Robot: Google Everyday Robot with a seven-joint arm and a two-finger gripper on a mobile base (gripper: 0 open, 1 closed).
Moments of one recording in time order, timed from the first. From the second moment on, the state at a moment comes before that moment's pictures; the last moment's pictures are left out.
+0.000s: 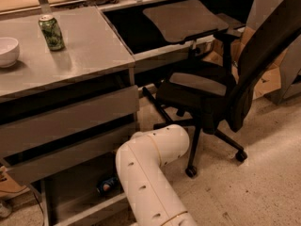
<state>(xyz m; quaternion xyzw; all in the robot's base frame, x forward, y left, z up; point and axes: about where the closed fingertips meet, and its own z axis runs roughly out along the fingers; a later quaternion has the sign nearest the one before) 0.740 0.171 0.212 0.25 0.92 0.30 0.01</state>
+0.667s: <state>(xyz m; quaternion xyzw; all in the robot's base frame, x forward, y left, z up) 0.668 0.150 0.175 0.27 0.94 0.23 -0.04</state>
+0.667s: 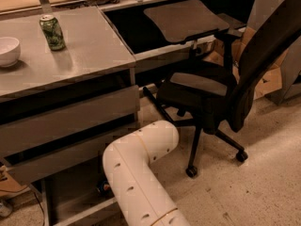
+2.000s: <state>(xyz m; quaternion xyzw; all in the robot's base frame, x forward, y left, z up) 0.621 0.130 0.211 0.29 0.94 0.16 0.00</state>
